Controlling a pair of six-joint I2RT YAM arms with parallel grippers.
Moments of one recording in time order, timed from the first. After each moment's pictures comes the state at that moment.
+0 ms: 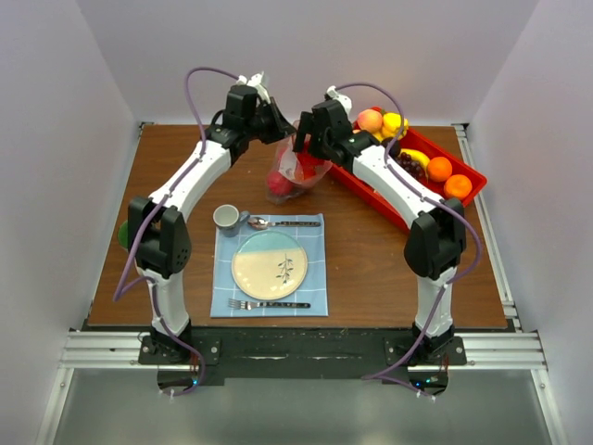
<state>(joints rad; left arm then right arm) -0.38 1.95 1.82 -0.27 0.27 -0.64 0.56 1.99 1.89 -0.51 0.28 0.60</state>
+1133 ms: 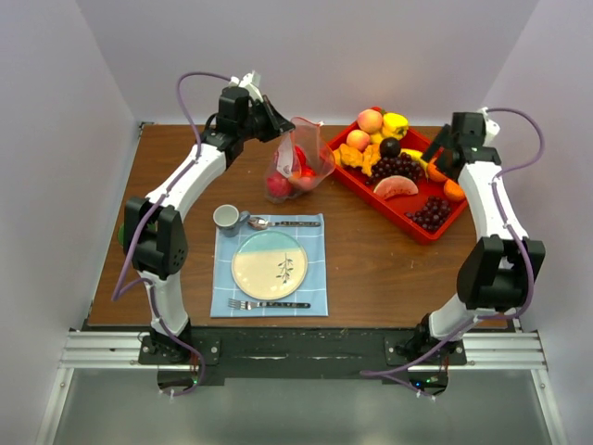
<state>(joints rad) -0.35 1.93 1.74 -0.13 0.33 -0.73 -0.08 1.61 1.47 -0.65 0.33 0.52</state>
